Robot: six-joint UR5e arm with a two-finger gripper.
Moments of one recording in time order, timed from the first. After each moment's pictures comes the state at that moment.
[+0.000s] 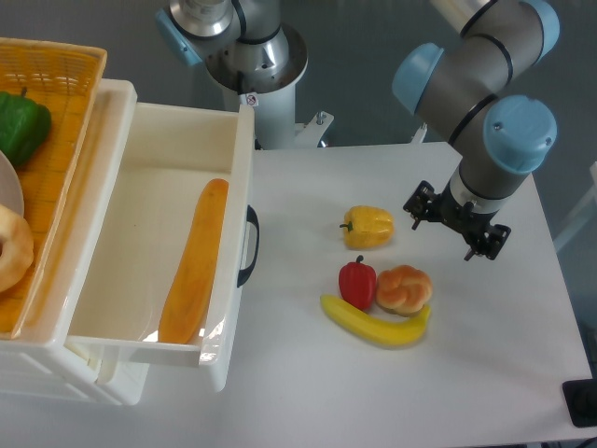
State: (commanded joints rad) arm 2.73 -2.01 -1.40 -1.37 1.57 1.29
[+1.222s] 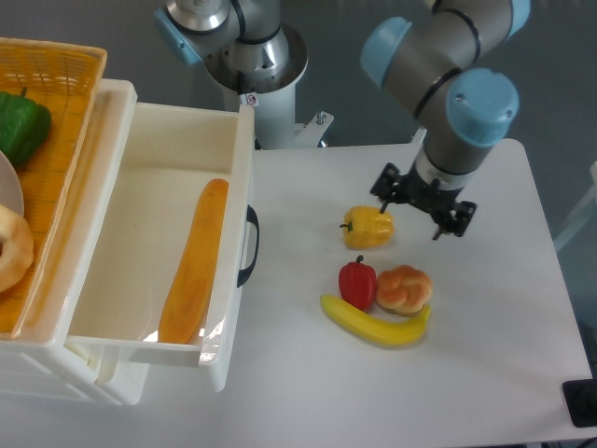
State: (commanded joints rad) arm 2.66 -1.87 -1.54 -1.37 1.44 0.98
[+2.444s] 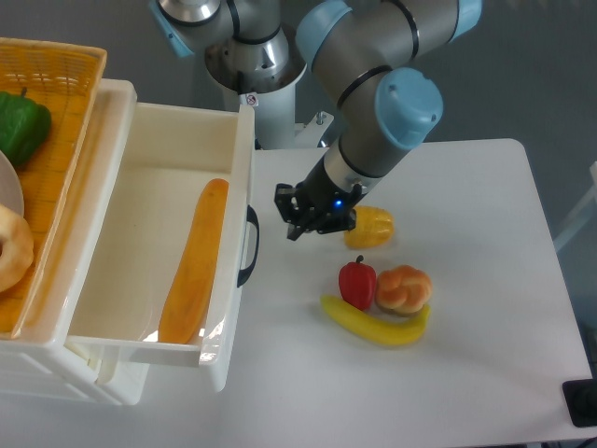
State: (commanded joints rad) arm 2.54 -1.83 -1.56 -1.52 1.15 0.66
